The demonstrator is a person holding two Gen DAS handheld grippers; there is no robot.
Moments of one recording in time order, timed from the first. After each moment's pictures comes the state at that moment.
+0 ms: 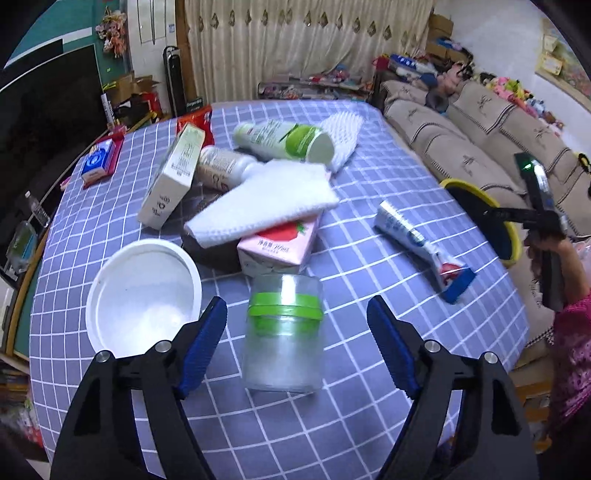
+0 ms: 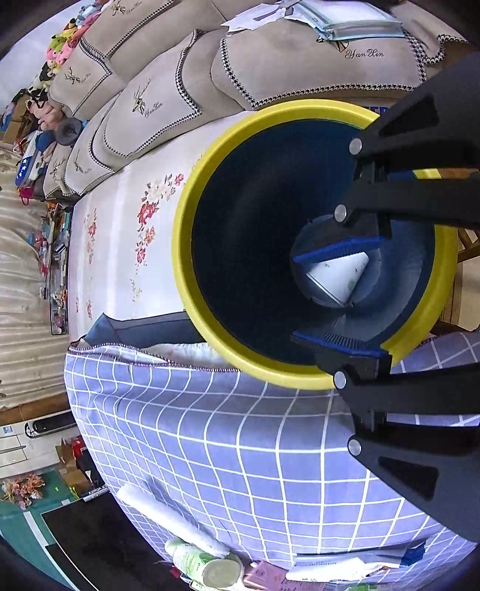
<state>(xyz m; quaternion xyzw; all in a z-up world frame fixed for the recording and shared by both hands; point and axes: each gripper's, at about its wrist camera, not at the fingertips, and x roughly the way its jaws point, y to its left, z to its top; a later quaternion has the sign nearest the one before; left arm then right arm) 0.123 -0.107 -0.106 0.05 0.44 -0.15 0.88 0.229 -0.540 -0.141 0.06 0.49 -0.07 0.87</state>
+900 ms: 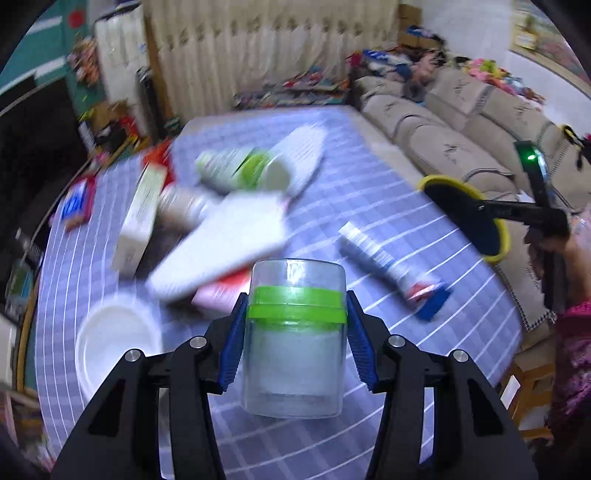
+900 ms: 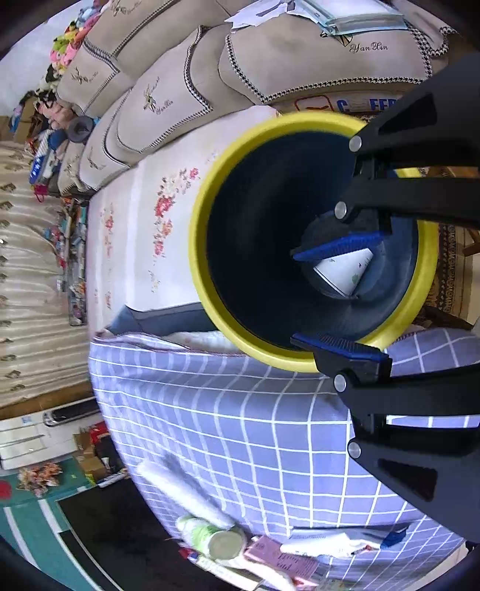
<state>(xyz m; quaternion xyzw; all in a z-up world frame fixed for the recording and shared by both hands) 0.135 -0.152 -0.080 0.10 0.41 -0.20 0.88 0.197 -0.549 -0.118 0.08 0.45 -0.06 0.89</state>
